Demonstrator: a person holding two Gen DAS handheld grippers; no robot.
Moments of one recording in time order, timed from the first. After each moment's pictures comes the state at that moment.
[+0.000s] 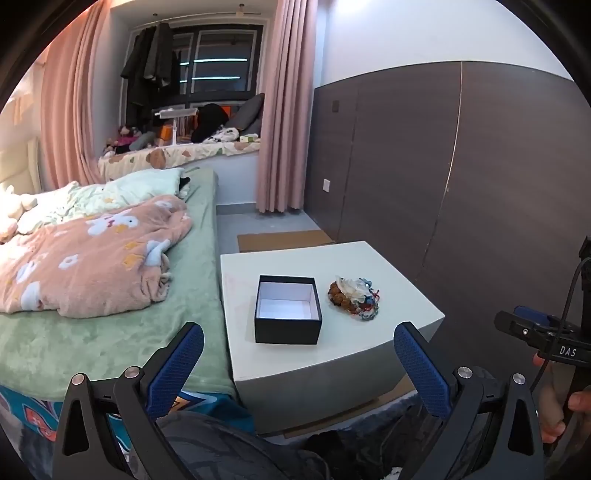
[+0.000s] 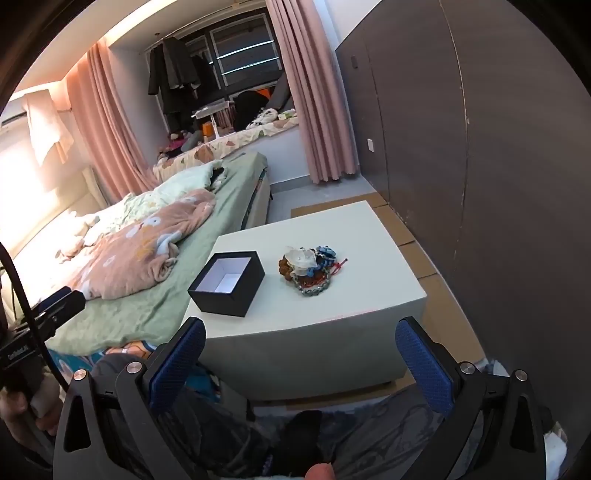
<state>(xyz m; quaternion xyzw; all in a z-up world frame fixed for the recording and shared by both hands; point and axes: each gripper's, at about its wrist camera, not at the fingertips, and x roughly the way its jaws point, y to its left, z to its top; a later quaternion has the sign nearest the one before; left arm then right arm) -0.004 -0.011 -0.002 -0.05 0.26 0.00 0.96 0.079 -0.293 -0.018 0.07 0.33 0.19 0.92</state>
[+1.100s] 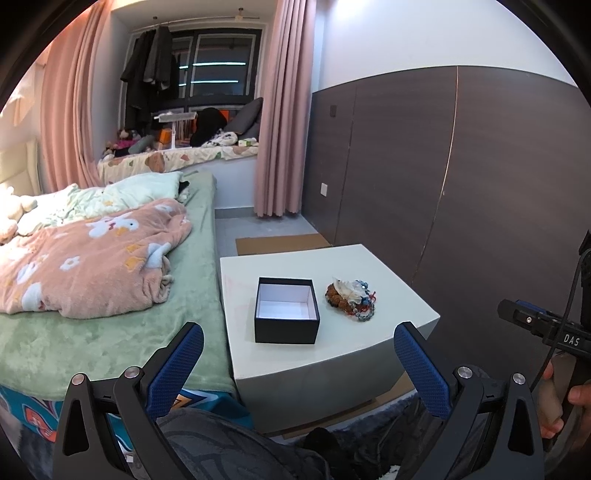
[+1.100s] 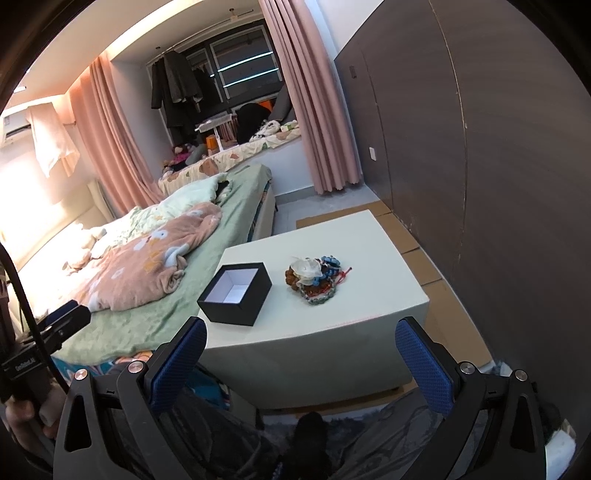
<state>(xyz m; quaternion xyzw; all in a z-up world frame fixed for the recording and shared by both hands) -0.014 -0.011 0.000 -0.05 0.25 -0.01 0.97 0.067 -0.302 -0.011 0.09 0.30 0.20 0.93</state>
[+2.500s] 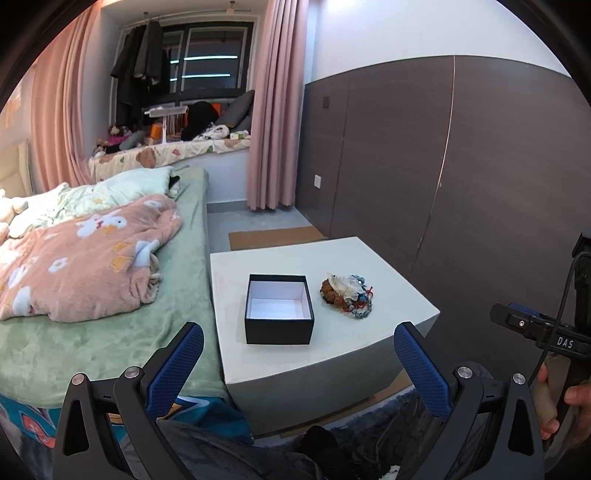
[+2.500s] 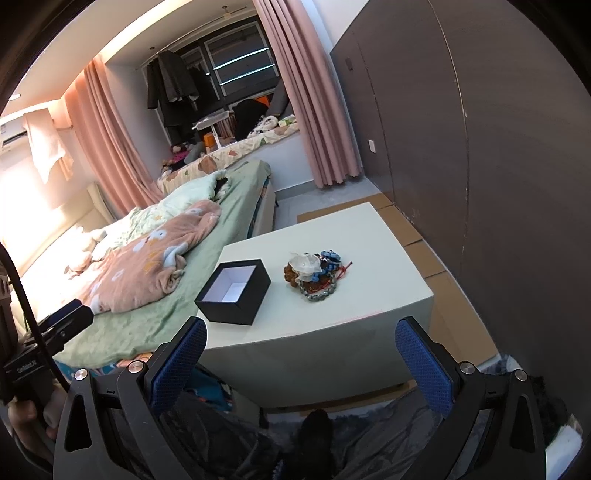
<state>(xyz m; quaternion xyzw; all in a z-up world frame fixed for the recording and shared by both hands) 0.009 -0.017 -0.005 -0.04 0.27 -0.02 0.96 0.071 -0.300 -0.026 0.11 0.32 0.20 0.92</state>
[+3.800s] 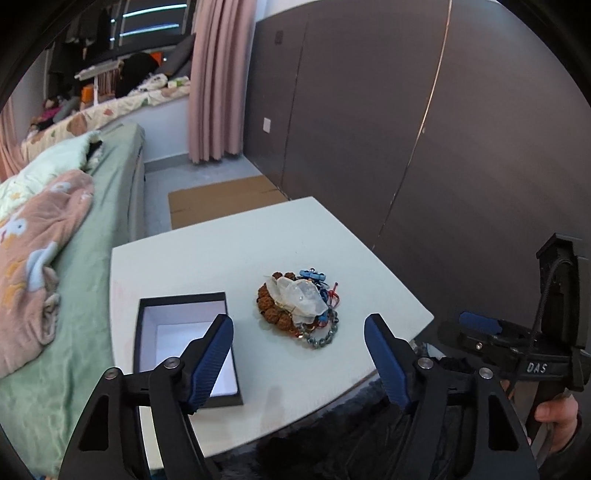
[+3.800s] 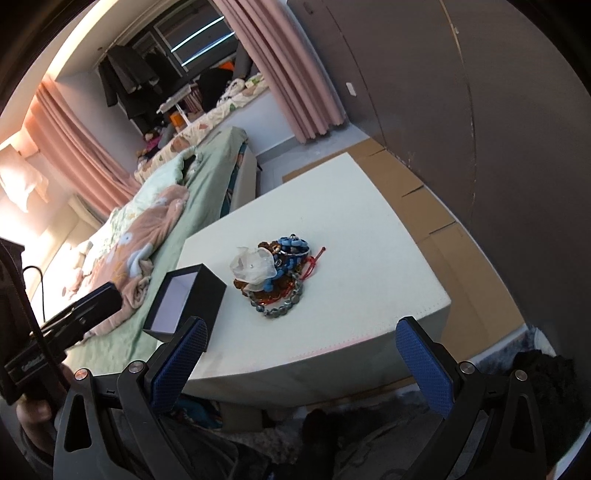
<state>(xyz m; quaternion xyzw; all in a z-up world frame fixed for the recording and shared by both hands) 0.191 -0.076 -0.044 -0.04 0.38 -0.12 0.91 0.221 -0.318 -0.089 0.17 0.43 0.20 0.86</state>
